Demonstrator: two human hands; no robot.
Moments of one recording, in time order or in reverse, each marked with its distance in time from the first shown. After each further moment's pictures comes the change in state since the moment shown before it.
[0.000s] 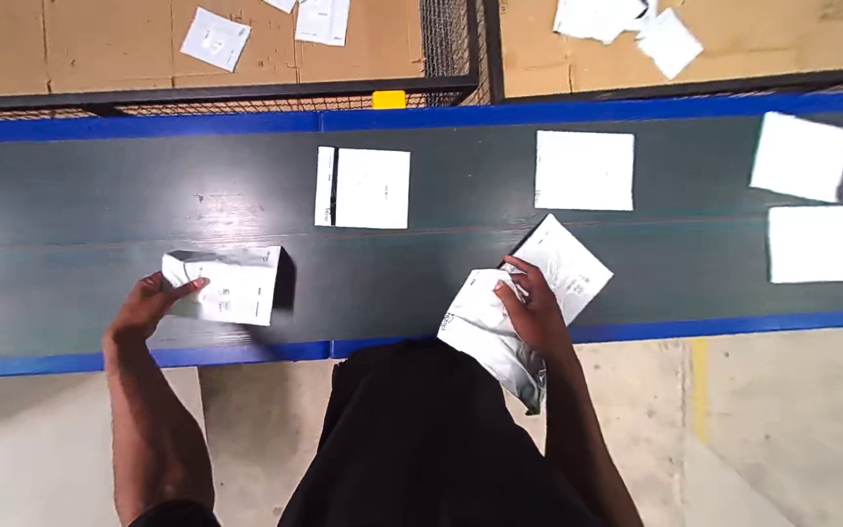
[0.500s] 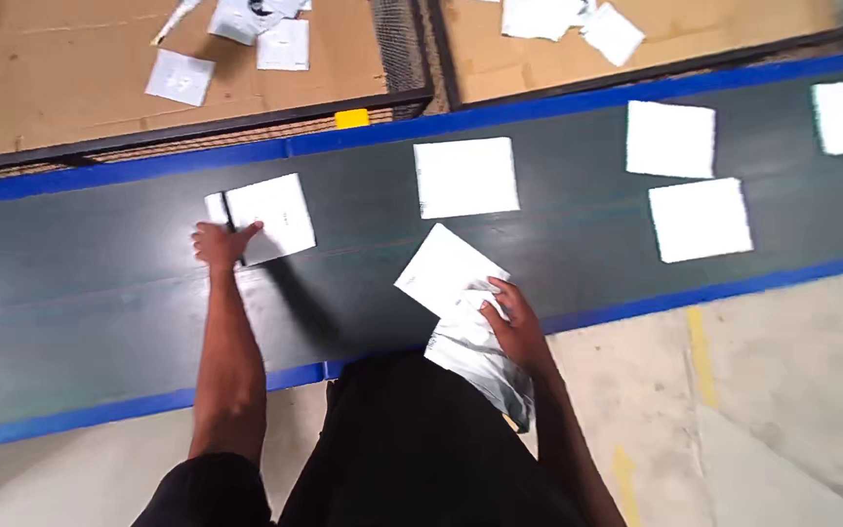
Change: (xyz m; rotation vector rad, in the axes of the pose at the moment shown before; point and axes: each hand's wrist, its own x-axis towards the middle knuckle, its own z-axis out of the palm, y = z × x) left_hand 0.124 0.145 0.158 0.438 0.277 -0.145; right_hand -0.038 0.026 0.001 -0.036 0.074 0.097
